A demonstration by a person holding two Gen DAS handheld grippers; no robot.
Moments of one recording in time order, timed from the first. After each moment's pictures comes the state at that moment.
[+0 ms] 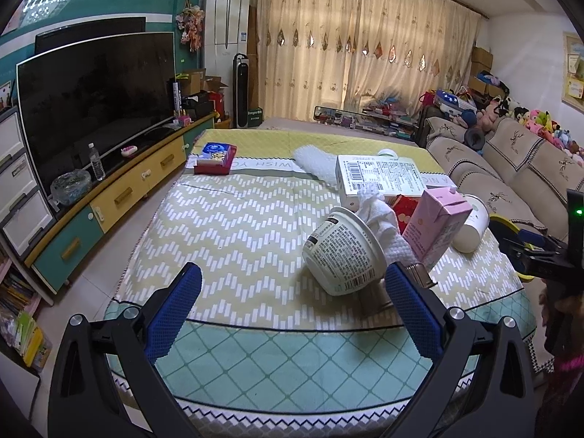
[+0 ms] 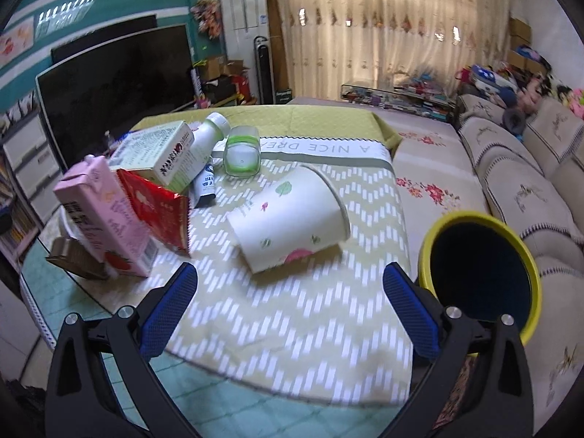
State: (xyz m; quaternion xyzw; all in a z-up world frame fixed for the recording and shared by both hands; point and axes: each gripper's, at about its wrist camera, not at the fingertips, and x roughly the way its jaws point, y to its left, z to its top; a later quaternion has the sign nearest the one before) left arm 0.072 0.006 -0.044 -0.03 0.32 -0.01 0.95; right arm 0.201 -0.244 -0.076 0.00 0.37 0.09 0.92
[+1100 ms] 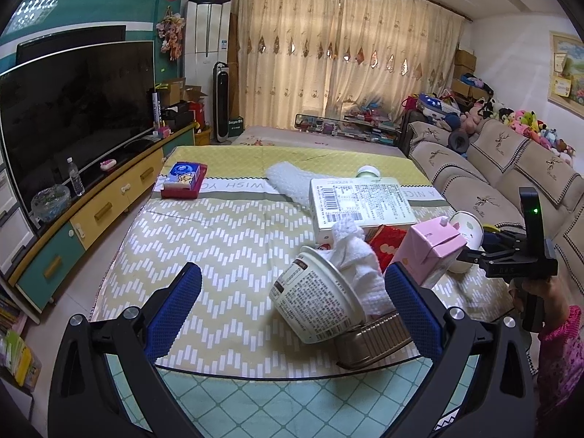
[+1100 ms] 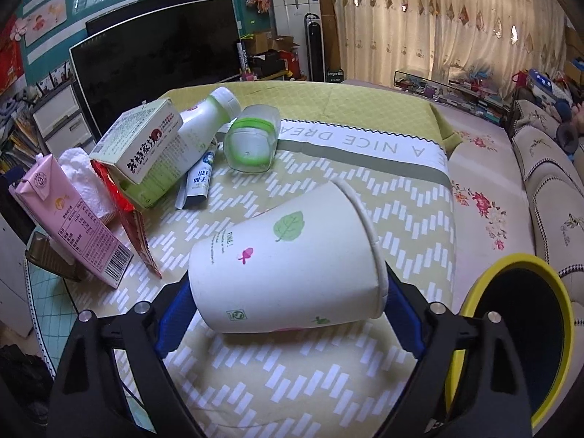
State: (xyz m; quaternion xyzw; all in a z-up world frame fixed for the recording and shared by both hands) left arm 0.119 -0.016 -0.040 -0.03 0.30 -0.05 0.95; right arm 0.275 -0.258 -0.103 -0.01 0.40 0.19 0.90
